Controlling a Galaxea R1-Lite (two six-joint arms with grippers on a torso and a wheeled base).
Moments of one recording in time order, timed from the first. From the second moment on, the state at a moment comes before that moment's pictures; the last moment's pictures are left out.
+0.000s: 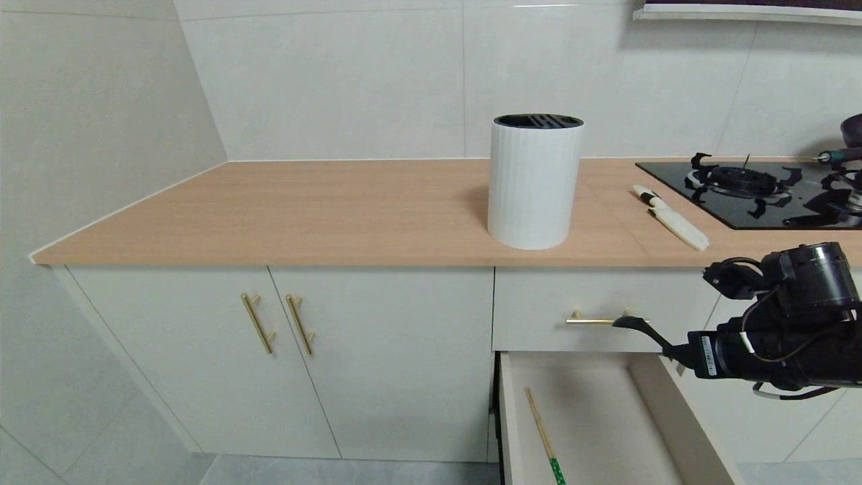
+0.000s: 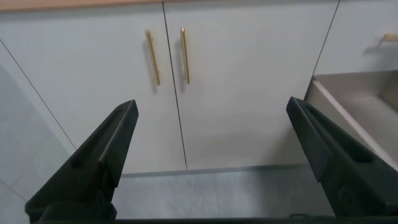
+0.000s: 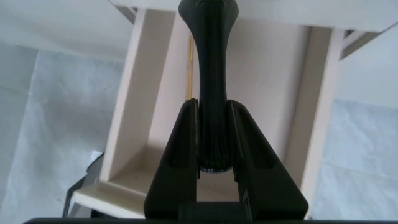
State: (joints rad) left arm 0.00 0.00 0.00 0.00 -0.07 0.03; right arm 0.15 1.64 -0.70 -0.21 0.15 0.10
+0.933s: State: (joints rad) left arm 0.00 0.00 0.00 0.00 -0.08 0.03; right arm 0.15 1.74 -0.68 -0.27 0.14 0.10
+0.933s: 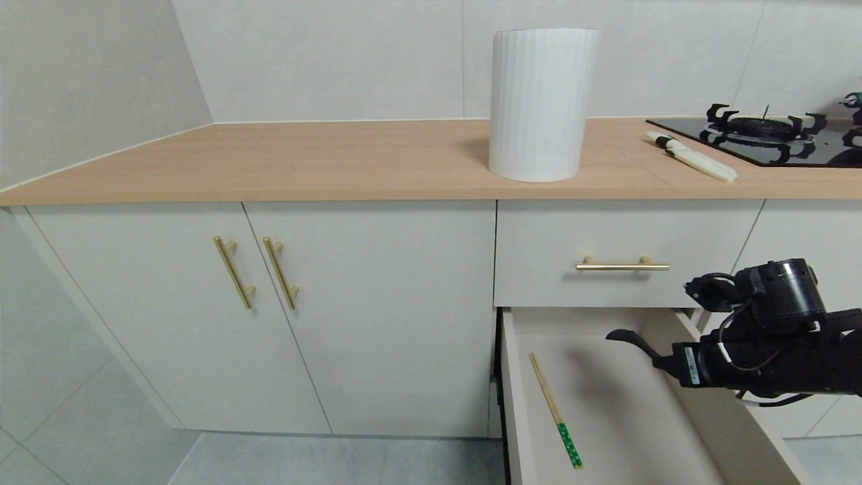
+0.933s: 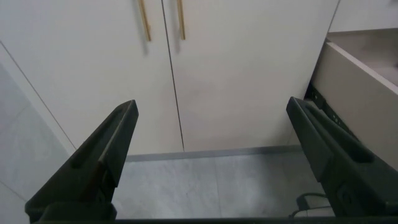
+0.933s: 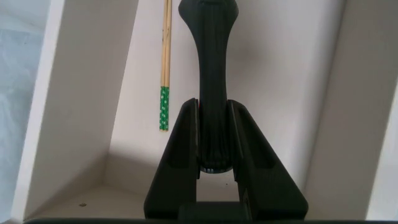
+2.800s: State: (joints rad) left arm 0.00 0.00 0.00 0.00 -0.07 0.03; right arm 0.15 2.37 -0.68 -0.83 -0.05 0.11
